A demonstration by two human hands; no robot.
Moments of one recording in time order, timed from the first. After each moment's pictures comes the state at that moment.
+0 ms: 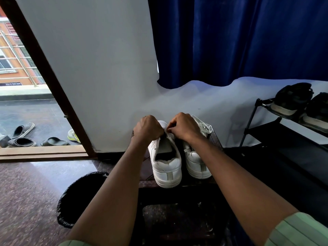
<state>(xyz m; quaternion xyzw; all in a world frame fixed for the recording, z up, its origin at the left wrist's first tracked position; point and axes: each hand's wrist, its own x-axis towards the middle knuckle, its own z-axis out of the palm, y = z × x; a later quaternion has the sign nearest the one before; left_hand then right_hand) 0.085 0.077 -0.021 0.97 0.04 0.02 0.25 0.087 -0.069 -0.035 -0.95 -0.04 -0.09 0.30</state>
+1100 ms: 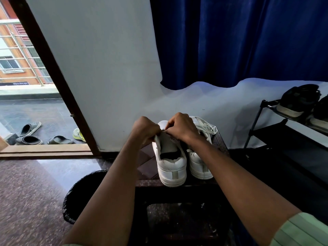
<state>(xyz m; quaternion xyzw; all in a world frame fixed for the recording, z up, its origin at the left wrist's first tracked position) 0.083 0.101 -0.012 0.92 0.14 -0.04 0.38 0.081 -0.047 -0.029 -0.94 -0.06 -0.09 0.33</state>
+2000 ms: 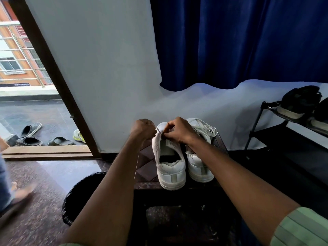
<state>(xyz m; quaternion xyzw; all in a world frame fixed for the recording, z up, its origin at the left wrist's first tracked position) 0.100 0.112 -0.033 0.83 0.12 -0.02 0.54 0.096 -0.052 -0.043 -0.93 -0.11 -0.04 0.36</state>
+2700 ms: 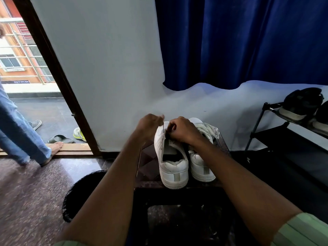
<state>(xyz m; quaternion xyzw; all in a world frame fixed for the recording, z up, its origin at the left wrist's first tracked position) 0.102 0.112 -0.029 0.89 -0.03 0.03 0.46 0.096 -0.053 -0.043 -0.95 -0.12 -0.05 0.28</state>
